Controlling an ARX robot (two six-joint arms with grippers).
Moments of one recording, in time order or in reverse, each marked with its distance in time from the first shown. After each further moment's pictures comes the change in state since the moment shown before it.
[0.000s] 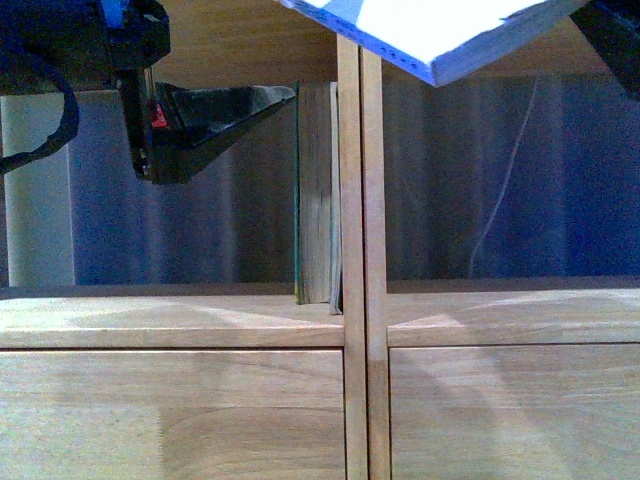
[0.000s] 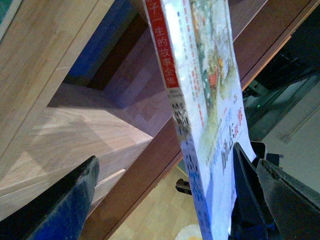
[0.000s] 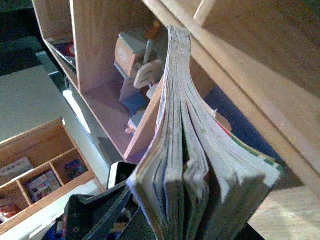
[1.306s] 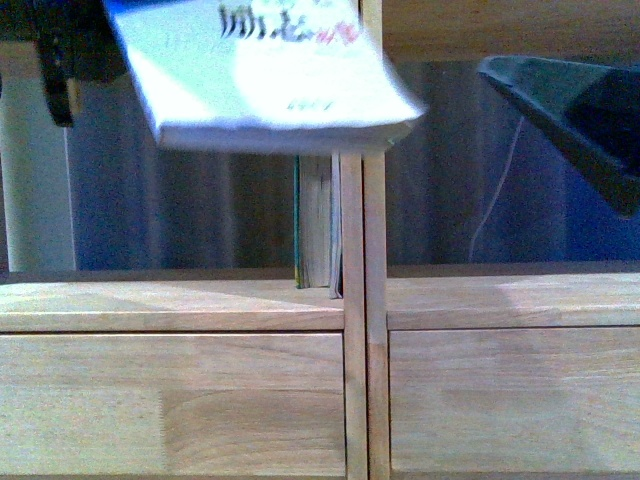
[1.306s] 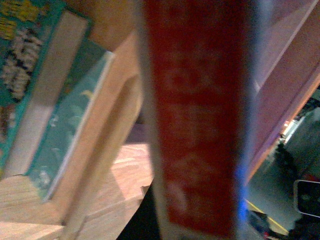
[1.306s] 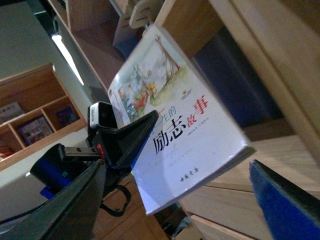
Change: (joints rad) left arm 0.097 -0.054 -0.043 -0.020 -0.146 0.223; right arm -0.067 -0.099 -0.098 -0.140 -0.216 -0.097
